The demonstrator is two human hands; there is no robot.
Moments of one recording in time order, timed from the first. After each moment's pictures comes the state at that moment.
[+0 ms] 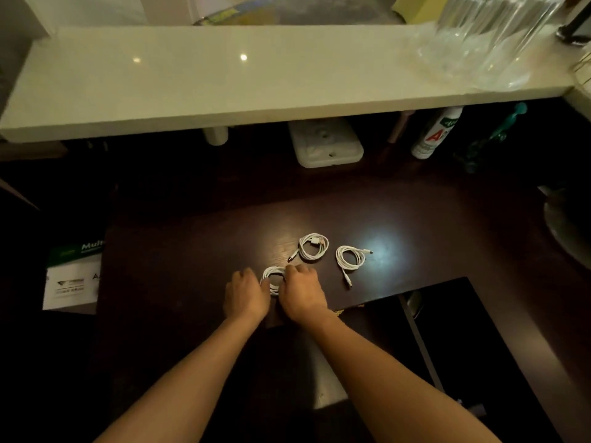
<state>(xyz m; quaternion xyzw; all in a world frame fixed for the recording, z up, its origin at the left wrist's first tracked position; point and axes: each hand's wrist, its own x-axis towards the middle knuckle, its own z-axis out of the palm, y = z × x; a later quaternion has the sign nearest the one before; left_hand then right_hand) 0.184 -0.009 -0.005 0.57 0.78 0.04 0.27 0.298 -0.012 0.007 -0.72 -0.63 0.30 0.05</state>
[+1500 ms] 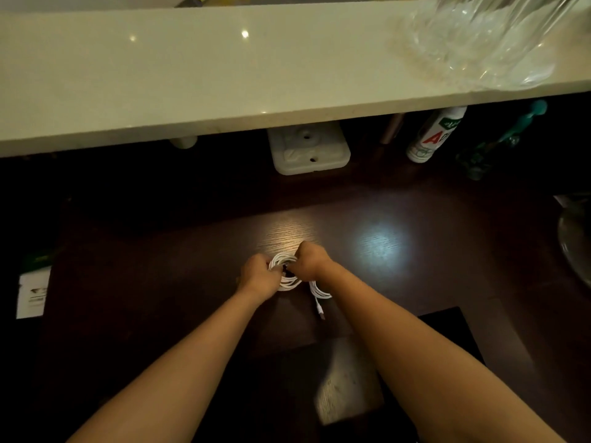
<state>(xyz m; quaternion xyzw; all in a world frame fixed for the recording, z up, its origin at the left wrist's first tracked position) 0.284 0.088 -0.001 0.46 0.77 0.10 0.43 0.403 0.114 0.020 -0.70 -0.58 0.42 -0.05</state>
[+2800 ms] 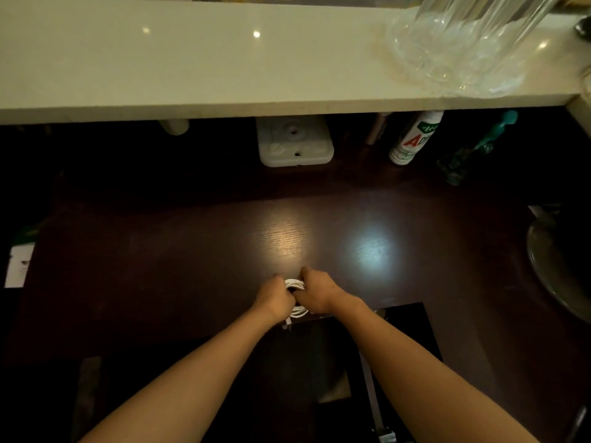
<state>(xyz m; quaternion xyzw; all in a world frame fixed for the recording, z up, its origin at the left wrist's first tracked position) 0.363 0.020 0.005 0.55 0.72 -0.02 0.43 0.481 0.037 0.010 -0.63 -0.63 0.45 -0.05</state>
